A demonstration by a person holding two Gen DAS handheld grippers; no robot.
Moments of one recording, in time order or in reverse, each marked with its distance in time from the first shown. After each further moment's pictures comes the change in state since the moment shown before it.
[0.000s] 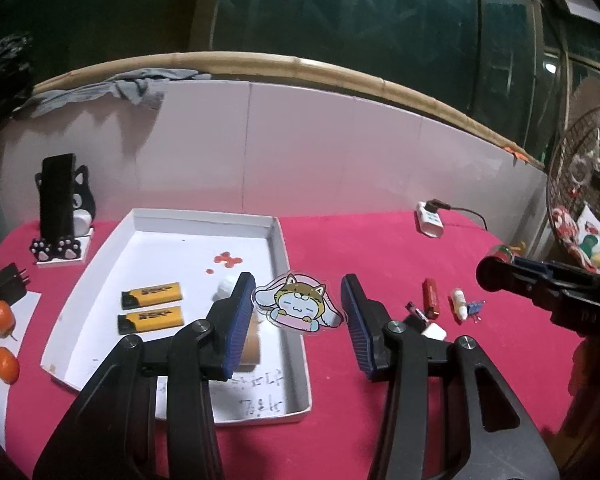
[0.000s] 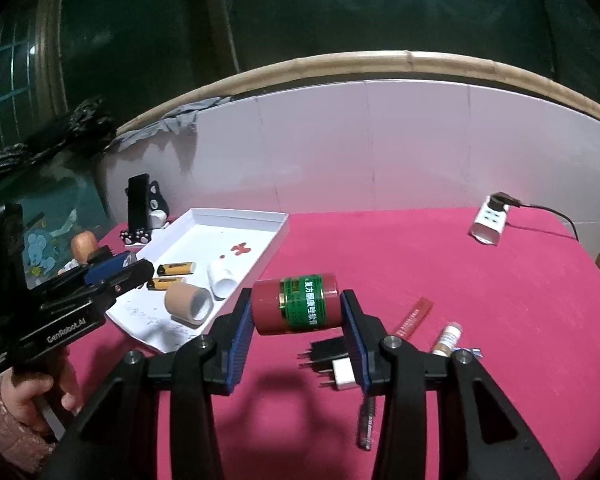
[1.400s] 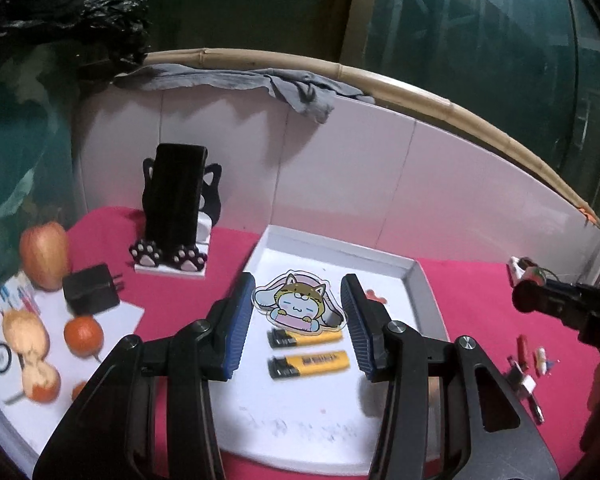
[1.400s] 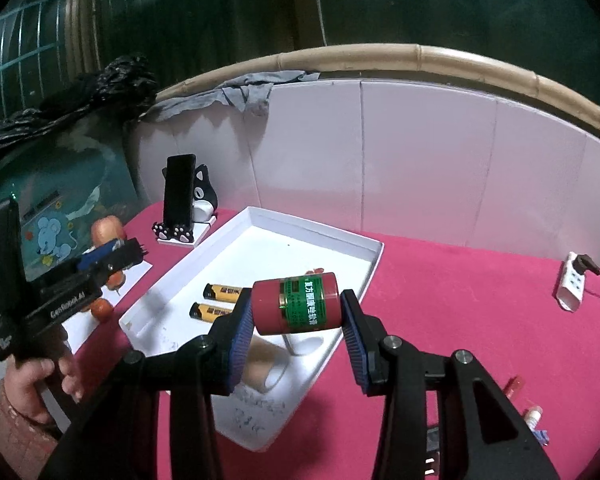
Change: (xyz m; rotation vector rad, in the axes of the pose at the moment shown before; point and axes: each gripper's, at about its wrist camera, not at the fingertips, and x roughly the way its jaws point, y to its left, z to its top) left arm -0.001 0.152 0.028 -0.169 -0.037 0.225; right arm 0.092 0.090 0.060 -0.112 0.100 0.105
